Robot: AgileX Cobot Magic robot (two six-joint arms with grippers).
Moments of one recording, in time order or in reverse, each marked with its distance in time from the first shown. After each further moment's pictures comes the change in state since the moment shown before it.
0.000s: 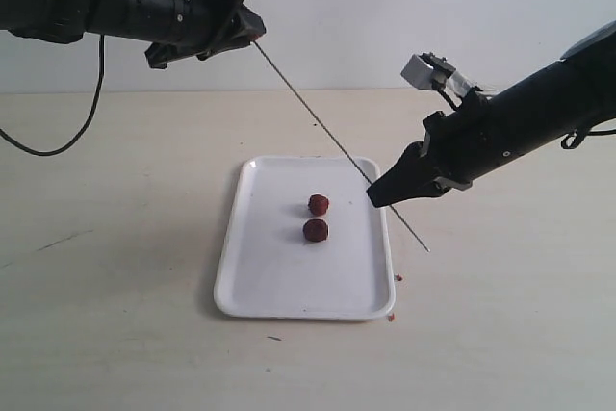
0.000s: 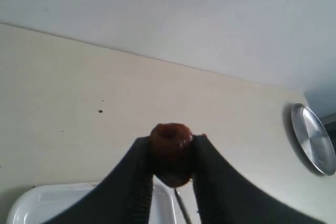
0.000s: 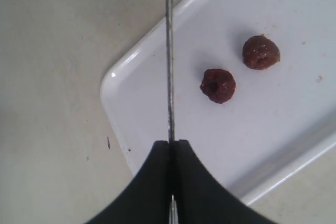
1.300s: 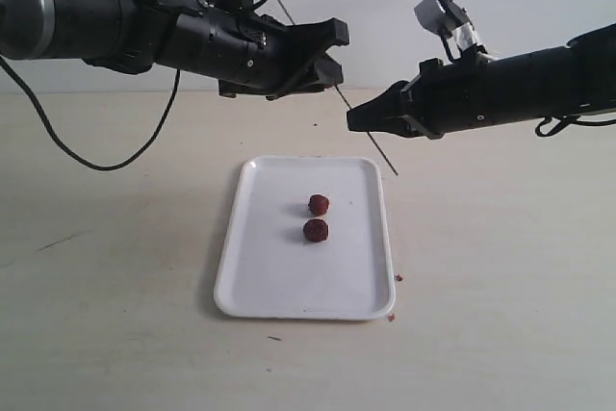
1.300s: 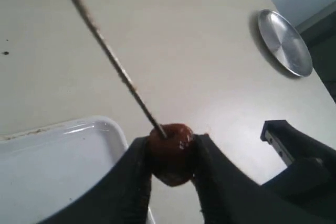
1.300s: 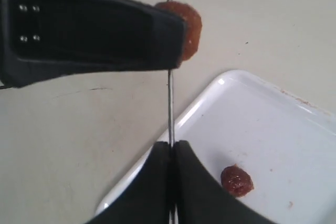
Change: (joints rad) left arm -0.145 0.054 -0.007 0.017 0.091 0.119; right arm 0.000 0.002 0.000 0.456 -0.102 -0.208
